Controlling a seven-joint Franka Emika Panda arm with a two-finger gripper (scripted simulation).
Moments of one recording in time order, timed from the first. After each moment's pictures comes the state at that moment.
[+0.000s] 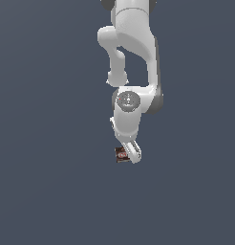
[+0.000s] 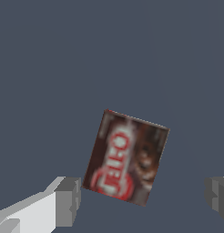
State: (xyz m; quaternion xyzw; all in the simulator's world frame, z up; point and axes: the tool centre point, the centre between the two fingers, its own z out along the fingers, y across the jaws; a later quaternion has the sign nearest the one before) arm 0.031 0.034 0.083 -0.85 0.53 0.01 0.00
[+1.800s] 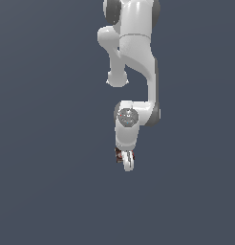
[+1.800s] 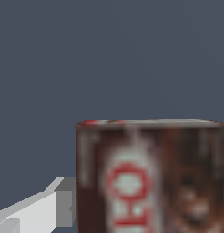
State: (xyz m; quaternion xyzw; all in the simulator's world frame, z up) arm 0.036 0.035 0.017 -0.76 0.65 0.00 0.00
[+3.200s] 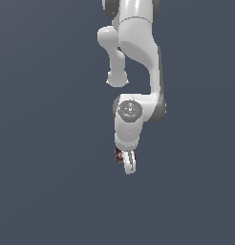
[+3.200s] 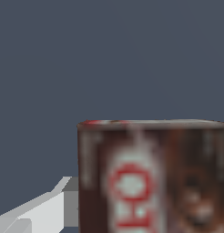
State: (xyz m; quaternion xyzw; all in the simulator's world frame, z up) arm 0.063 0.034 0.074 -0.76 0.65 0.00 0.00
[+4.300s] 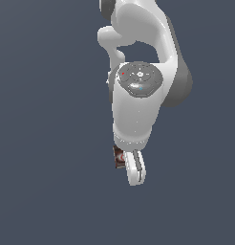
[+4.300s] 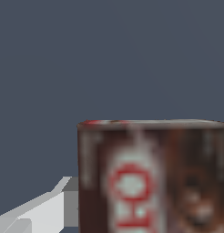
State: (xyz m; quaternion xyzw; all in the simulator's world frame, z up) arm 0.131 0.033 0.216 -0.76 0.65 0.00 0.00
